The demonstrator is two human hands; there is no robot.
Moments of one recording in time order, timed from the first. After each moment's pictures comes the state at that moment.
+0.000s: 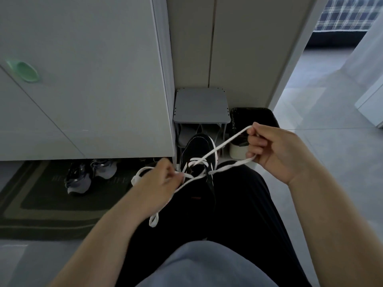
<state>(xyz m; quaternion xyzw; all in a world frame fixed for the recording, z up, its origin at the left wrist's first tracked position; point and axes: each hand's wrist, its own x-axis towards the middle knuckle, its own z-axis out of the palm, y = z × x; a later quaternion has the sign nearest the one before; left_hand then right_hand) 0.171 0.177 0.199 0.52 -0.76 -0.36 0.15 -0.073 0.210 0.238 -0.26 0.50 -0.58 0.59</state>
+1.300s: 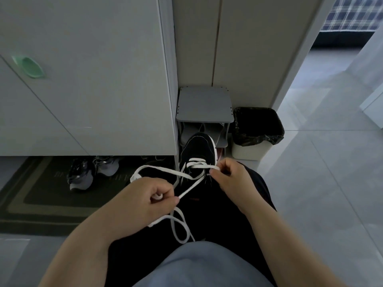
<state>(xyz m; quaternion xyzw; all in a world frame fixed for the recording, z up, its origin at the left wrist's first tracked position) 0.206 0.194 0.219 0.41 -0.82 -0.39 0.13 -0.014 0.212 0.155 -0.44 0.70 -0.39 0.40</state>
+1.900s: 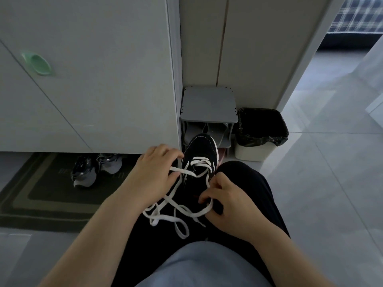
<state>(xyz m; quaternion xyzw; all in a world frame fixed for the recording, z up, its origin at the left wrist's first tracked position) 0.185 0.159 0.198 0.45 -0.87 -0.15 0.11 -0.001 0.248 0.148 -0.75 0.58 -0.26 0.19</state>
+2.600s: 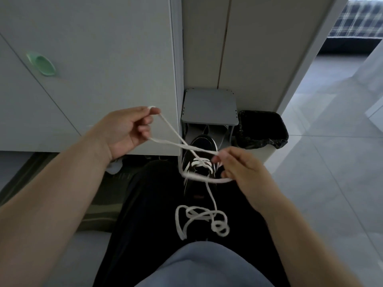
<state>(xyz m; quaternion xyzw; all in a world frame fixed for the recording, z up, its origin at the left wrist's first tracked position) 0.204 0.090 0.257 0.43 -0.42 -0.71 0.36 -0.005 0.227 0.219 -0.49 0.59 -0.46 0.45</state>
